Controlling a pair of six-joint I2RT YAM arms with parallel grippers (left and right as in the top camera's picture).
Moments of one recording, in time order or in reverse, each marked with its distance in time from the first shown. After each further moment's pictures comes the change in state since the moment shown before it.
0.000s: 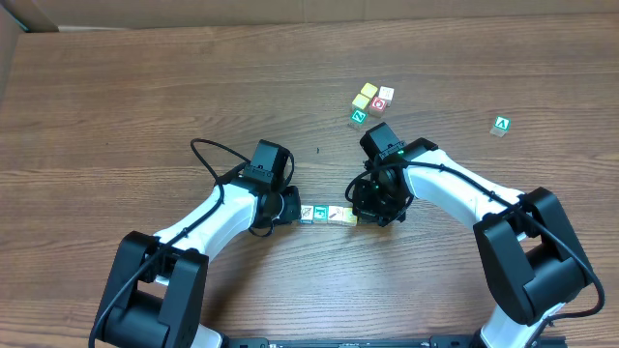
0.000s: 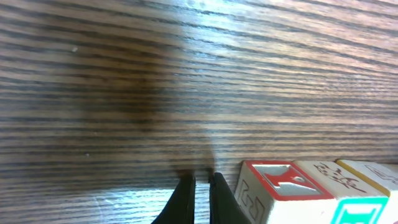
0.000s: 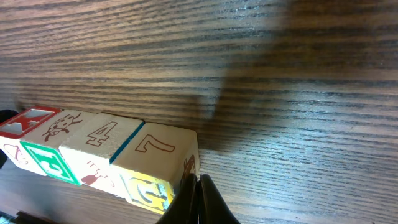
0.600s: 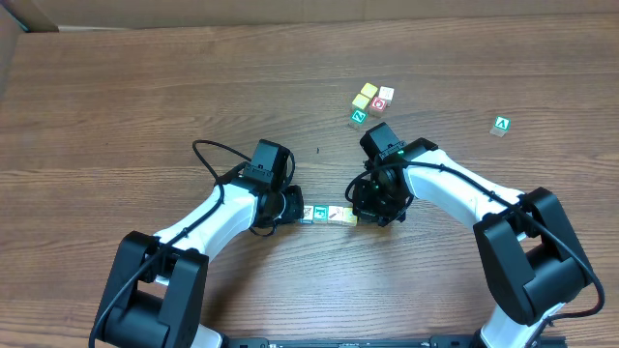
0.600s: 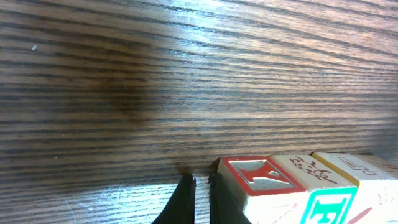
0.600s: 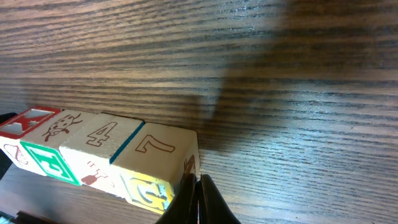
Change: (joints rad) left arm 0.000 0.000 0.000 0.016 0.057 0.000; right arm 0.000 0.000 0.000 0.000 0.000 0.000
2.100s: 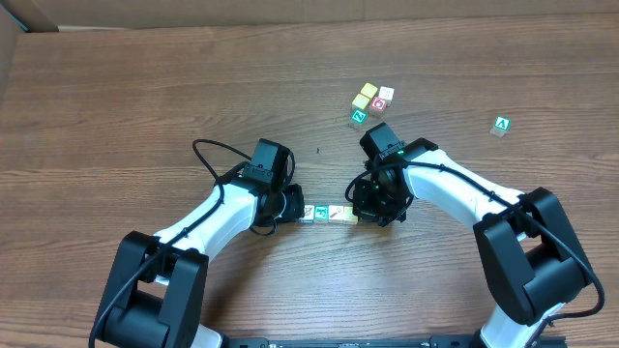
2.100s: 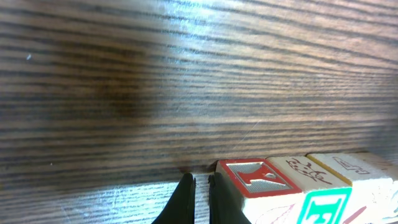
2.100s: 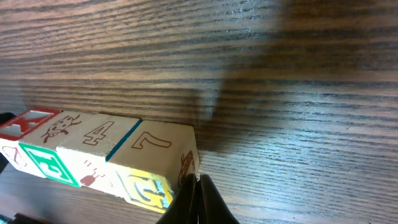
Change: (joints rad) left arm 0.000 0.000 0.000 0.016 0.007 0.003; right arm 0.001 0.000 0.000 -0.001 0.007 0.001
